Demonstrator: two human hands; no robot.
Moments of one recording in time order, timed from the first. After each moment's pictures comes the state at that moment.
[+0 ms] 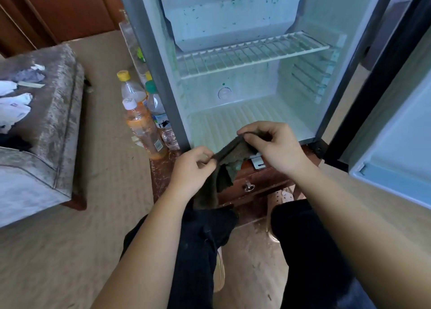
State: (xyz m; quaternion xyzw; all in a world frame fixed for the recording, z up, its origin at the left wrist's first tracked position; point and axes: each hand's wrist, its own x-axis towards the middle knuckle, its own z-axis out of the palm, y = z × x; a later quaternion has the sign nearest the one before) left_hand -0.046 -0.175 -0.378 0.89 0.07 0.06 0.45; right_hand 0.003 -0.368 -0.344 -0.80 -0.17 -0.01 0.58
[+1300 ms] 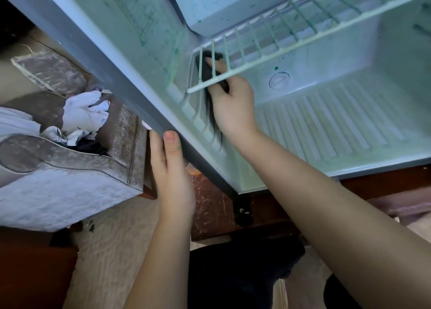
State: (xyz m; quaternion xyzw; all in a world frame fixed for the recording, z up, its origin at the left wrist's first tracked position) left_hand 0.017 -0.141 -0.358 0.71 0.12 0.38 0.58; right_hand 0.147 -0.190 -0.355 -0.60 -0.12 -0.05 0.79
